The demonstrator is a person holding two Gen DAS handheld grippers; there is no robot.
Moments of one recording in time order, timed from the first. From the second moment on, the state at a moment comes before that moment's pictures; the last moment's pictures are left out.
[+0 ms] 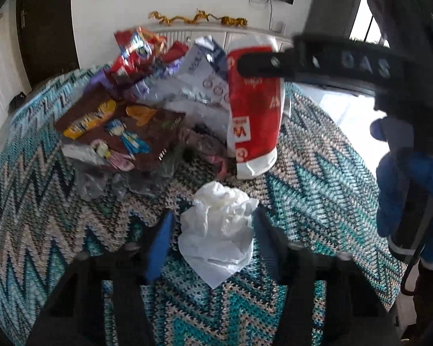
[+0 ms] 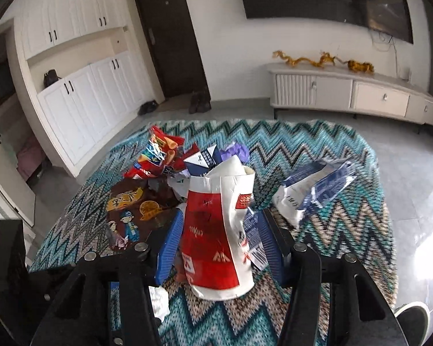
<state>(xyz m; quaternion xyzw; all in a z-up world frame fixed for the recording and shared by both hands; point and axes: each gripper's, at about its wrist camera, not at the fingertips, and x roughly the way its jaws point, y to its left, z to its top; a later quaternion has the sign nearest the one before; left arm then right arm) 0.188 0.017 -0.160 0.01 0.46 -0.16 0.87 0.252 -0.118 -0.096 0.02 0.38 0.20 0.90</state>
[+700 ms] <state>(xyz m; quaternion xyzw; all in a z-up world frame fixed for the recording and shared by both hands) 0.131 0.031 -0.103 -0.03 0.41 -0.14 0.90 0.165 -0.168 -0.039 0.10 0.28 0.24 0.92</state>
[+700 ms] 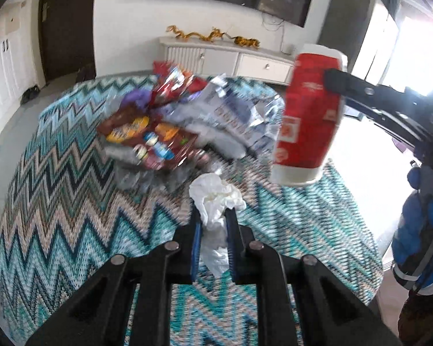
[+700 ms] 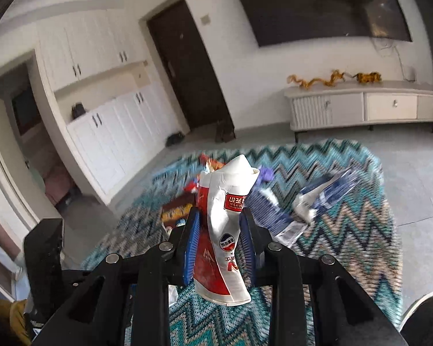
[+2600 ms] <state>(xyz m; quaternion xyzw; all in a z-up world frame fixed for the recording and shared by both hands) 0.173 -0.136 -0.065 0.01 0.40 -0.31 0.86 0.096 -0.363 -0.050 0.09 0.28 -0.02 0.95</state>
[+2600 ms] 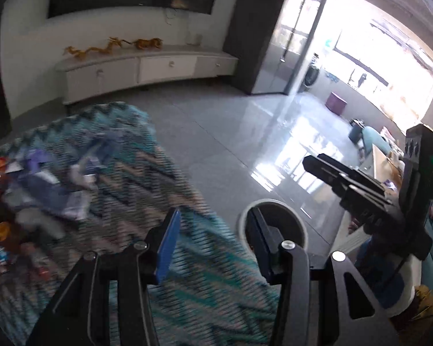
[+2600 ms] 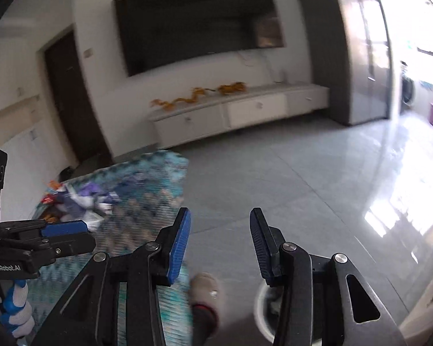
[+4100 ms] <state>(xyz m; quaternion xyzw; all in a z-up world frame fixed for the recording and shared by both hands) 0.262 0.169 -0.146 -0.28 0.43 -0.15 0.84 0.266 -0.098 -0.096 -0.07 0.37 0.22 0.90</state>
